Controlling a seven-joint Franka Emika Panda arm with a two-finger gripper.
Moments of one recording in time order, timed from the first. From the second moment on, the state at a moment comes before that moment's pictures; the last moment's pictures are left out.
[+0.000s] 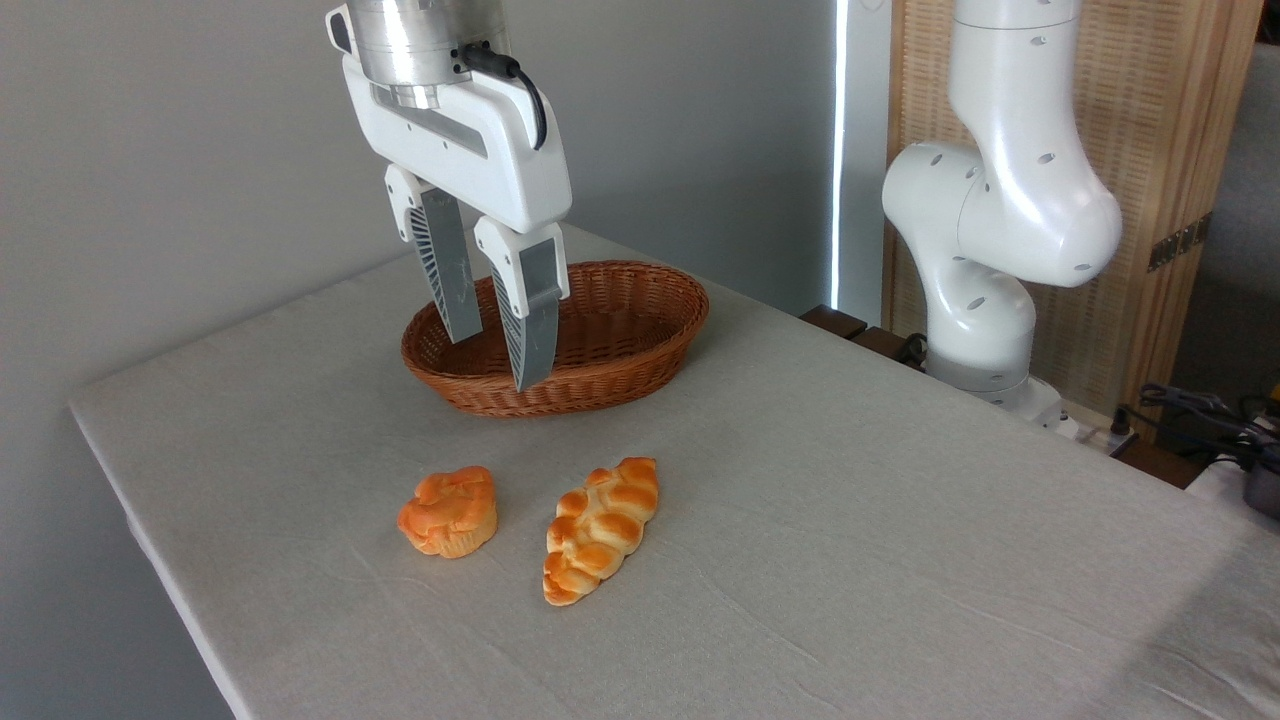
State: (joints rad) arm -0.07 0.00 0.02 -1.60 -0.05 1.63 0.74
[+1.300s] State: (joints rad) arm -0.10 0.05 -0.06 -1.66 -0.05 1.71 0.74
